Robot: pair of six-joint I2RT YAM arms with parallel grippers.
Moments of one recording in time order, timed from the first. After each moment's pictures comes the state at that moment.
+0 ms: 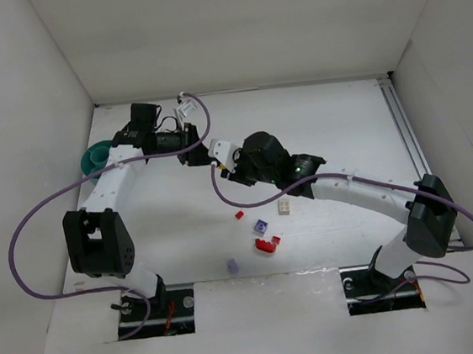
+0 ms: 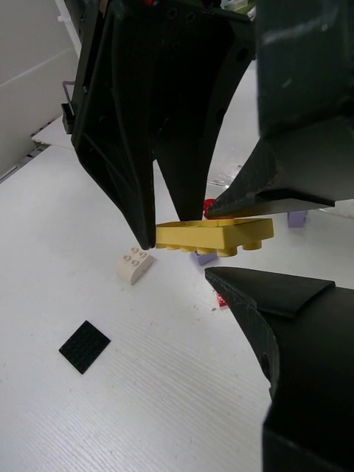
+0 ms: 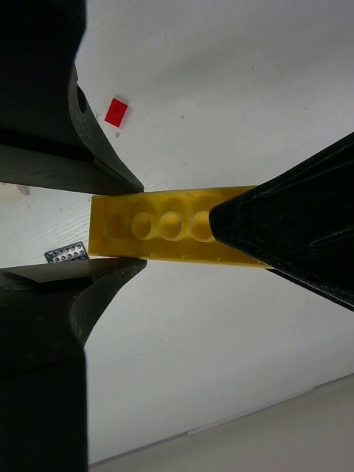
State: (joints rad) left arm -0.16 1.57 1.33 -0.67 1.17 0.13; right arm 0.93 1.55 1.26 -0.21 0.05 -0.47
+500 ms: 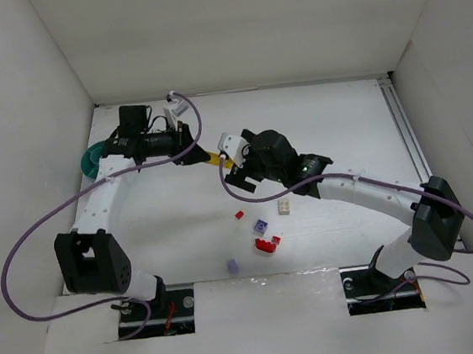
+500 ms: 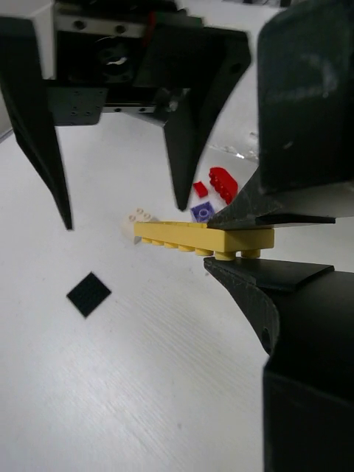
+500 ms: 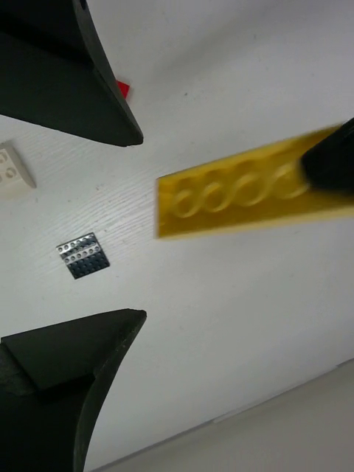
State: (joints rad) left arm -0.15 1.49 1.30 -0.64 1.03 0.12; right arm 0.91 1.53 1.23 -0.18 0.10 -0.45
